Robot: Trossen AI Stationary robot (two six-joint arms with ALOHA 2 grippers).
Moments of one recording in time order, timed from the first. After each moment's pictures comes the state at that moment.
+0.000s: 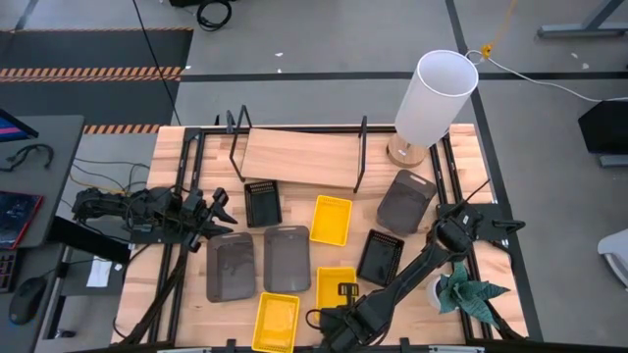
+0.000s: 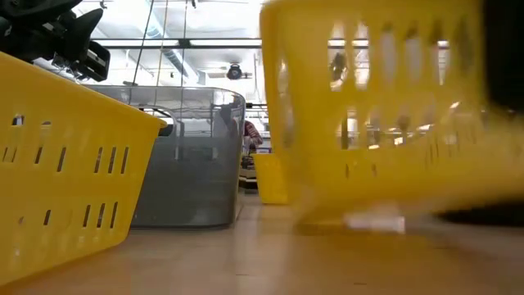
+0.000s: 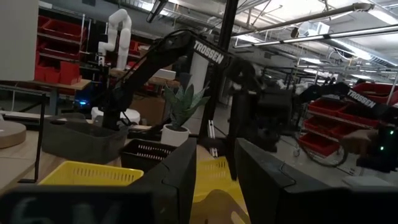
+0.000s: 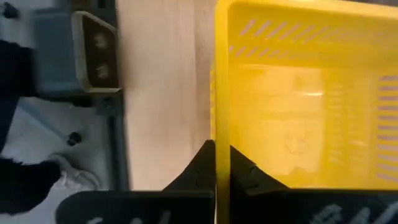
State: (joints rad) left arm -0.14 0.03 0.01 0.23 0.14 -0.25; right arm 0.68 2.31 2.02 -1.07 0.13 0.73
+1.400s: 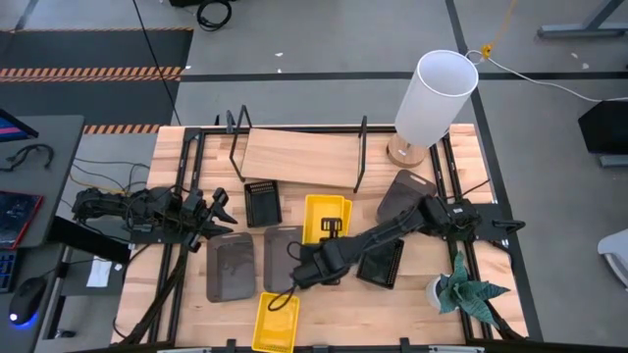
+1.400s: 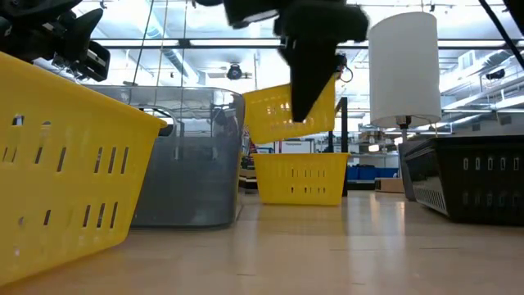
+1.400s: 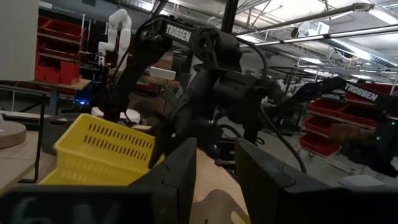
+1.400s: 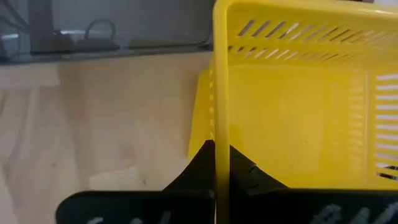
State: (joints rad) left arm -0.14 0.03 0.01 0.23 0.14 -0.25; right arm 0.38 2.31 2.11 -1.42 0.45 0.44
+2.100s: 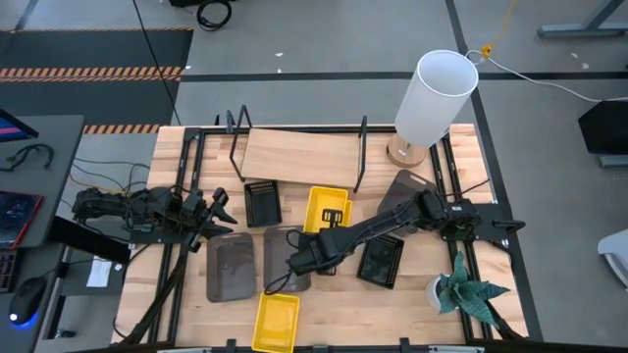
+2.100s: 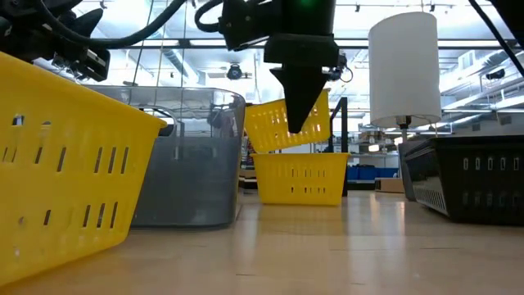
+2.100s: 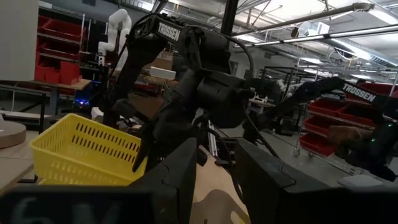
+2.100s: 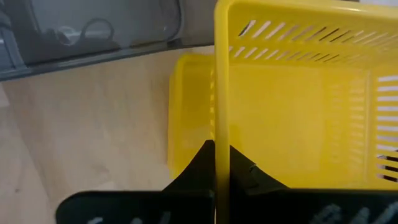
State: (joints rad) left arm -0.14 0.03 0.01 0.23 0.14 -0.25; right arm 0.32 2.31 2.08 -1.42 0.43 0.48
